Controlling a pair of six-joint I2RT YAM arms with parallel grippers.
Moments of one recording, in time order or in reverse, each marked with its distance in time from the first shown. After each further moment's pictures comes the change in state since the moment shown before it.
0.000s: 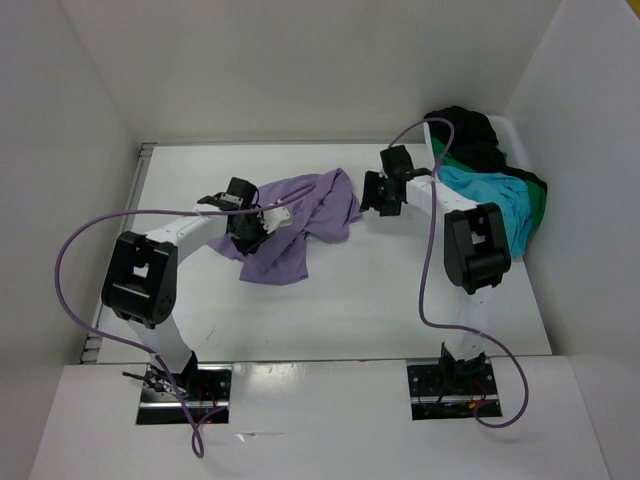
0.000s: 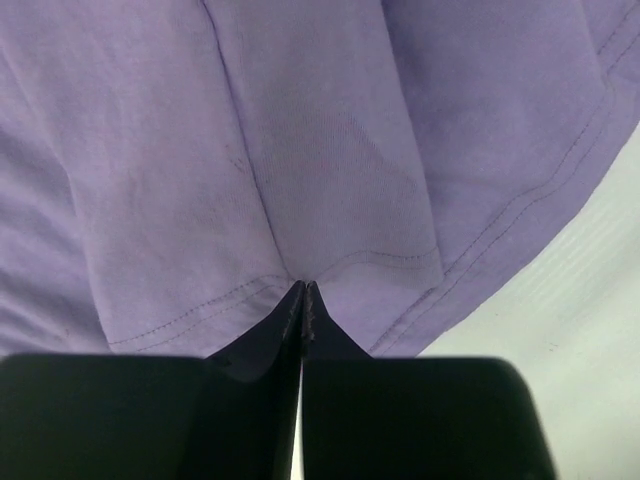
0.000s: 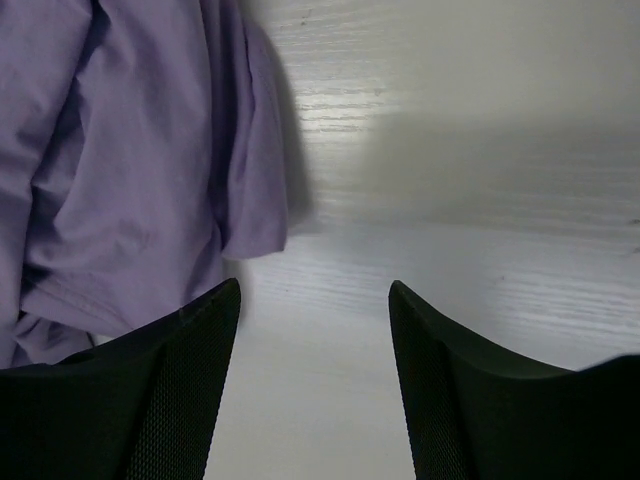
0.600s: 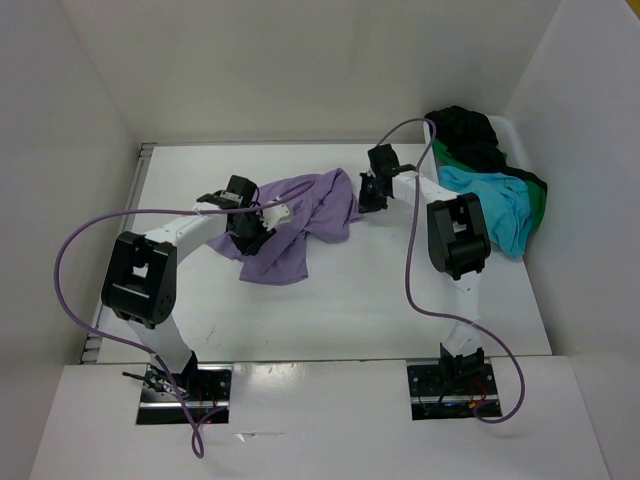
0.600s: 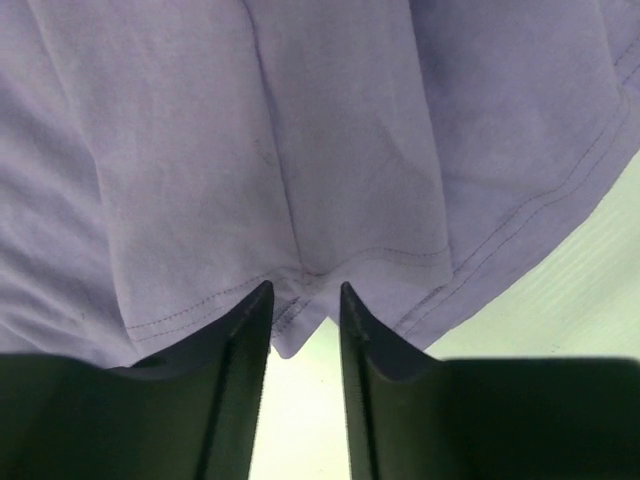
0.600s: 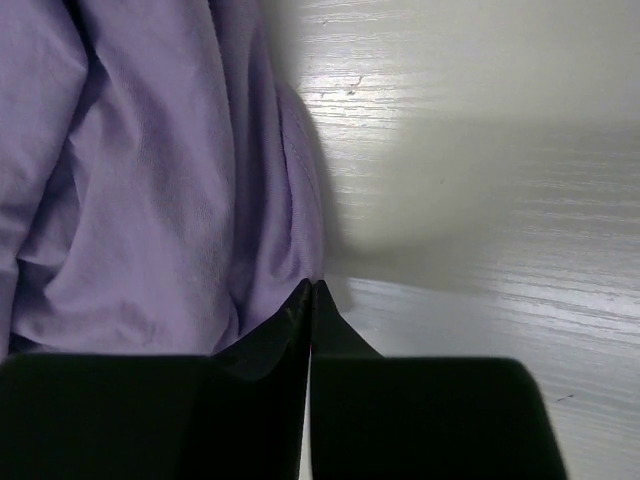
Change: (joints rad) left arm 0.000 -0.001 0.025 -0.017 -0.026 -0.029; right arm 0.030 0.218 0.185 -0.010 -0.034 -0.003
